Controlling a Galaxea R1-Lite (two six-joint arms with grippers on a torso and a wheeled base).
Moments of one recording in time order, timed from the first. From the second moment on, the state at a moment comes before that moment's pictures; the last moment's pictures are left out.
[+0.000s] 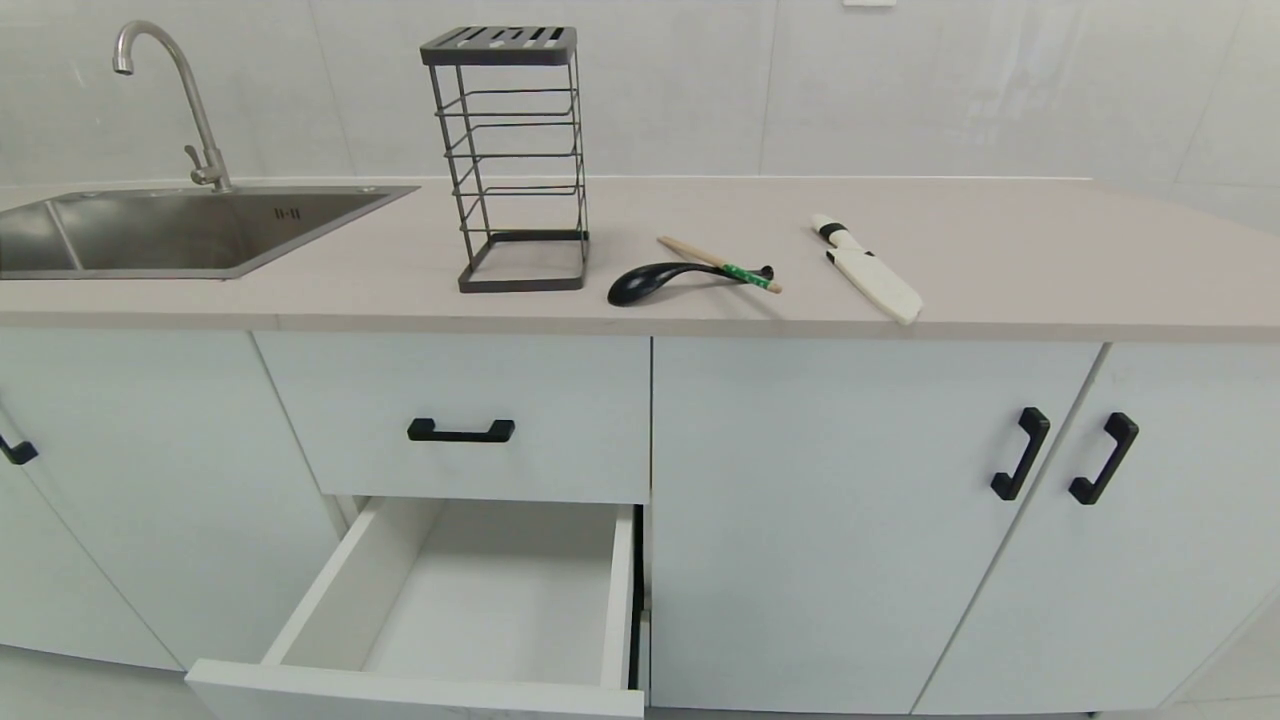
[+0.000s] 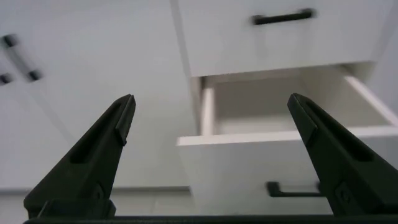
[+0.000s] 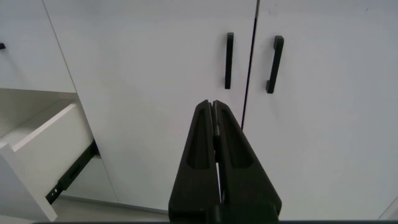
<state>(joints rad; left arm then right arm) -0.01 0.05 -0.01 -0.07 0.10 0.13 0.00 0.00 0.00 -0.07 0.12 0.02</state>
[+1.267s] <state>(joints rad) 0.00 0.00 0.00 0.00 -0.09 0.01 0.00 0.00 0.00 0.00 -0.01 -0.02</state>
